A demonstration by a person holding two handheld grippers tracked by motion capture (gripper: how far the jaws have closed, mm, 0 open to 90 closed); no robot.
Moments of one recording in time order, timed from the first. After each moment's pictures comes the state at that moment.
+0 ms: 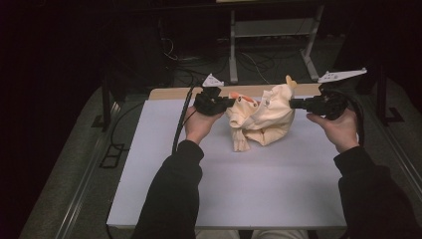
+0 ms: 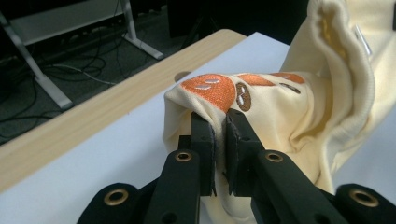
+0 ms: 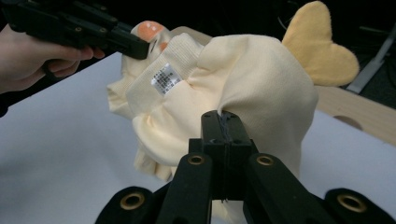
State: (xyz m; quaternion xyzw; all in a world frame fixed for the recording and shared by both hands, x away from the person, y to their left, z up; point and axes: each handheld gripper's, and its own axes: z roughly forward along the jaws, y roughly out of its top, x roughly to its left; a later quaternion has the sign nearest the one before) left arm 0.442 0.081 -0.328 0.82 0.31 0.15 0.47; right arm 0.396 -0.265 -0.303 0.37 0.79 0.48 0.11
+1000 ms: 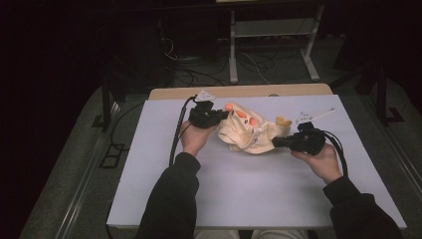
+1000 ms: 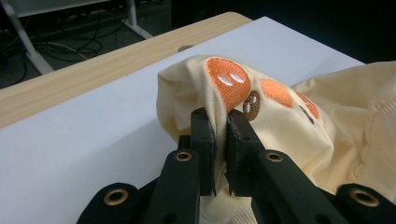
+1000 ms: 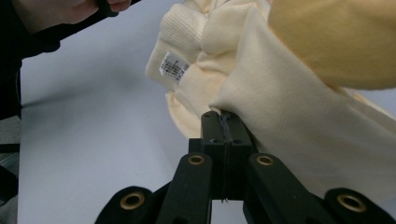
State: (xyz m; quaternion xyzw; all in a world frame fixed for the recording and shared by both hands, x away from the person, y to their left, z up) left arm 0.436 0.100 -0.370 0.80 0.34 0.13 0.48; right arm 0.359 -0.230 -0.388 0.32 0.82 0.47 0.02
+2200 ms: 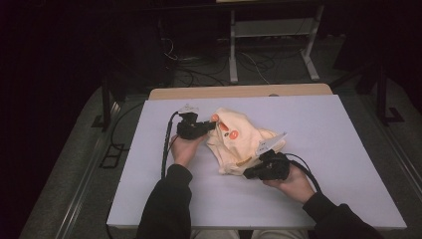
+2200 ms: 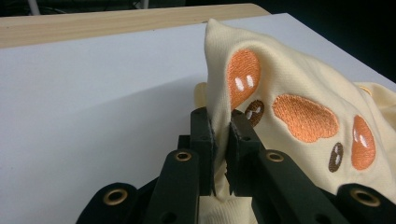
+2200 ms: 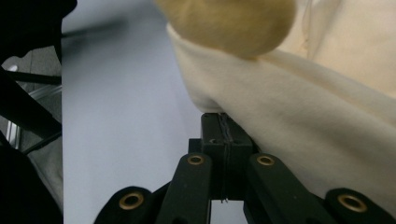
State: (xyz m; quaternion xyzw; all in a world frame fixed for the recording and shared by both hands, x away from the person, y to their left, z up) left arm 0.428 0.143 -0.413 0.76 0.41 0.09 0.49; right arm 0.318 -0.136 -0.421 0.24 0.89 0.39 -0.04
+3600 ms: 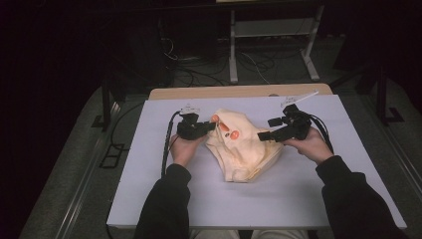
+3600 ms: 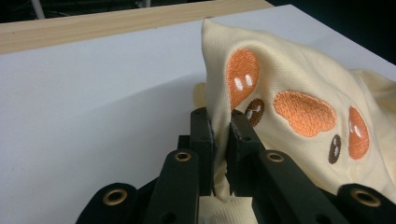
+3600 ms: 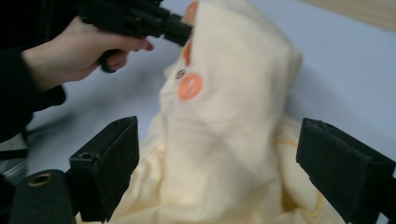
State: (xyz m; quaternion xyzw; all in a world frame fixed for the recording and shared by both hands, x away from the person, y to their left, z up) left arm 0.427 0.141 -0.413 0.77 0.40 0.11 0.48; right arm 0.400 -0.198 -0.361 0.34 0.83 0.45 0.01
